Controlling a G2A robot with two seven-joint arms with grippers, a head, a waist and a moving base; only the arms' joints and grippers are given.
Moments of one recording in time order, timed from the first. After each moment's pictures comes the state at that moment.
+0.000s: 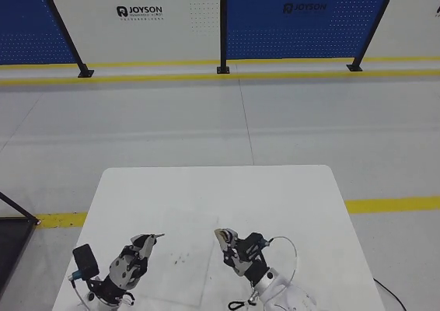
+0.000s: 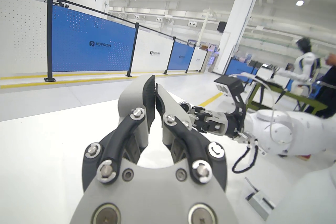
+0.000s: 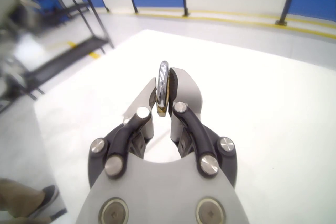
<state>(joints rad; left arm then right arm) 2.12 -1.12 -1.57 -1.81 1.08 -0.78 0.66 -1.77 -1.25 0.97 -1.74 -1.23 -0.22 -0.22</state>
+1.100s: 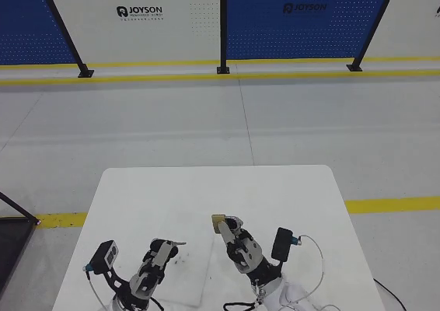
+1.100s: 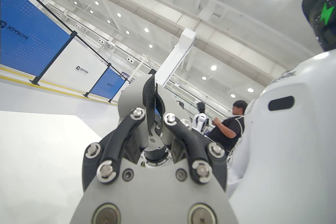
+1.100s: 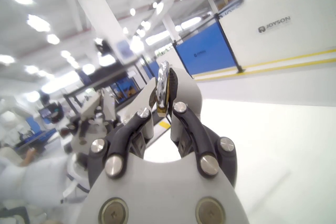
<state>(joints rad) 2.05 -1.07 -1.27 -1.86 0.62 -1.01 0.55 -1.73 -1.27 0.92 -1.75 -0.89 -0.51 -0.53</state>
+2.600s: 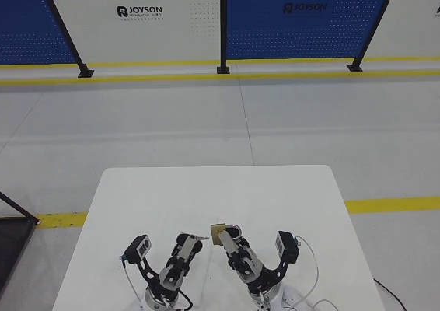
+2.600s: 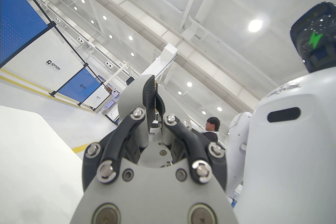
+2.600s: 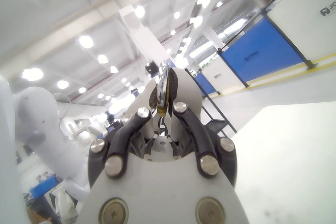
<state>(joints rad) 1.78 -1.07 -0.93 -1.67 0.62 -1.01 0.77 -1.70 -1.28 0.88 -1.67 -0.74 -0.79 -0.55</state>
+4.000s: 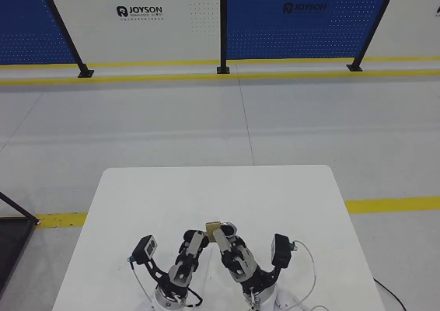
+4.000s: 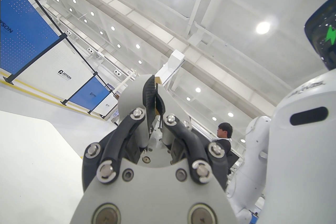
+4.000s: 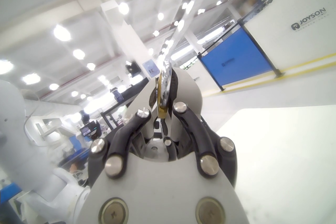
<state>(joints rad) 1.78 -1.16 -0.94 -1.64 0.69 -0.93 0.80 -1.71 -1.30 0.85 -1.70 -0.87 -0.61 -0.61</state>
